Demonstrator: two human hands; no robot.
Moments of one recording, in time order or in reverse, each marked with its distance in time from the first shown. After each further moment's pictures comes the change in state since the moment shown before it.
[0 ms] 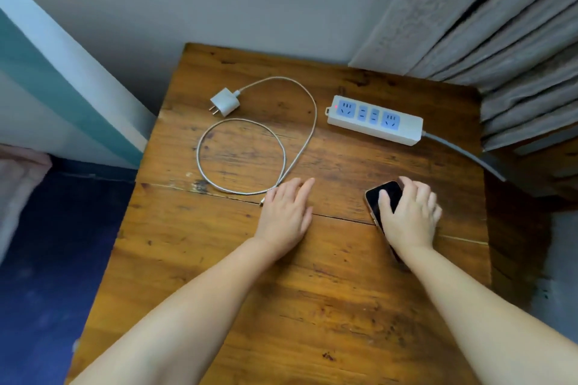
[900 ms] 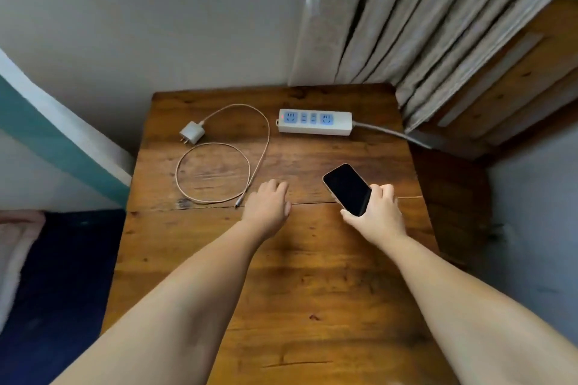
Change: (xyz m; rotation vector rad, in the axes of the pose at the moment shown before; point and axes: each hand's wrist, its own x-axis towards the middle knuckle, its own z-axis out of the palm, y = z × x) left_hand 0.001 0.042 -0.033 0.120 -0.204 0.021; right_hand -0.063 0.034 -0.050 0.070 -0.153 0.099
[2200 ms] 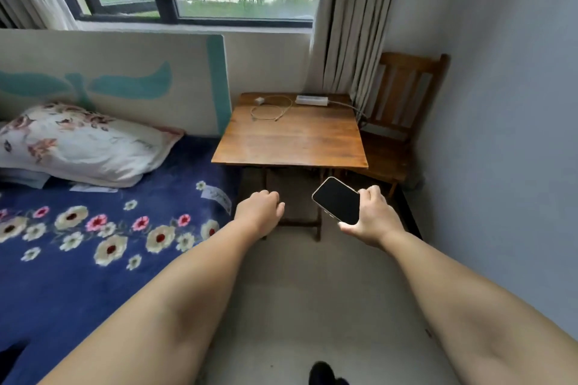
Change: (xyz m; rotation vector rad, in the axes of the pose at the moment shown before) left_hand -0.804 0.198 0.059 0.028 0.273 -0.100; right_hand -0.757 0.231 -0.050 -0.132 0.203 -0.471
